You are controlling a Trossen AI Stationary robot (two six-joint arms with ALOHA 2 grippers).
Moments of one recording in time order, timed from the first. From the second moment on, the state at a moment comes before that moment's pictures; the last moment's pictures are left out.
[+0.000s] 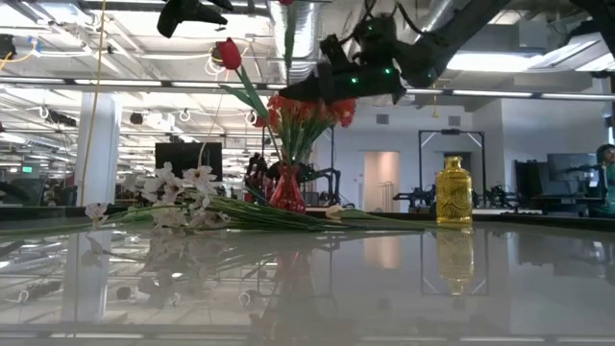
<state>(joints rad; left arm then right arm) 0.46 0.92 1.10 -0.41 -0.08 -0.36 -0.46 1.84 1.18 0.60 -0.37 -0.29</state>
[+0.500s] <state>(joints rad) 0.46 0.92 1.10 -0.40 -0.09 -0.40 -0.47 1.84 1.12 0.64 -0.33 -0.21</state>
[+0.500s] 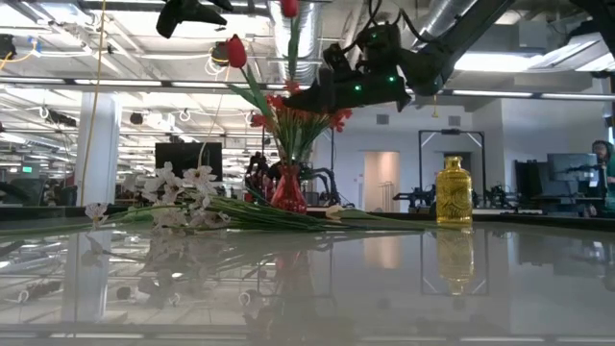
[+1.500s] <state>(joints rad) 0.46 0.92 1.10 -0.39 -0.06 -0.40 -0.47 1.75 1.12 0.36 -0.29 -0.17</state>
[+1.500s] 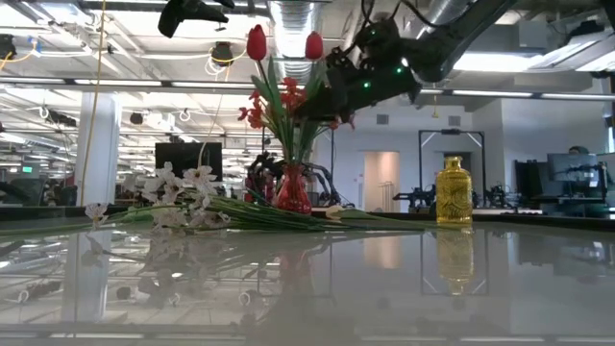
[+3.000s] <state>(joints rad) 0.37 0.95 1.01 -0.48 -0.06 -0.36 -0.55 1.85 1.12 -0.48 -0.11 0.06</state>
